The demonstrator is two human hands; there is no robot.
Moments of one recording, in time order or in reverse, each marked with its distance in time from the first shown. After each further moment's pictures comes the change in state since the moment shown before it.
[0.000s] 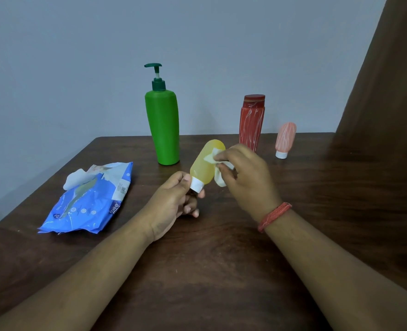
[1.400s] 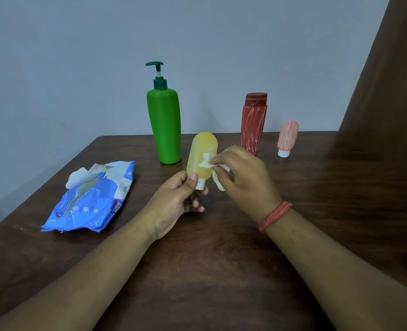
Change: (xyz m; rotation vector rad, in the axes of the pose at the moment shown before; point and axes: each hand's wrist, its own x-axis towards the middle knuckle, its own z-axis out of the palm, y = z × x) left_hand 0.006 -0.007 -0.003 -0.061 0.022 -0.008; right_hand -0.002 -0.009 -0.002 0.012 -0.045 -0.101
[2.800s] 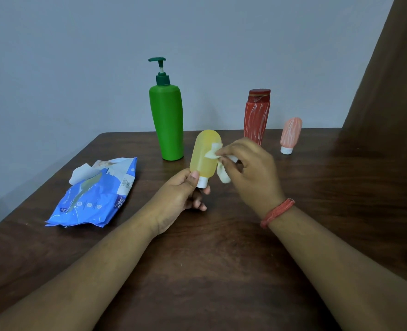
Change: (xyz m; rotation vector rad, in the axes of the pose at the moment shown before) left_hand -0.002 0.003 0.002 0.123 -0.047 0.012; right_hand 0.002 0.003 0.002 0.086 0.129 0.092
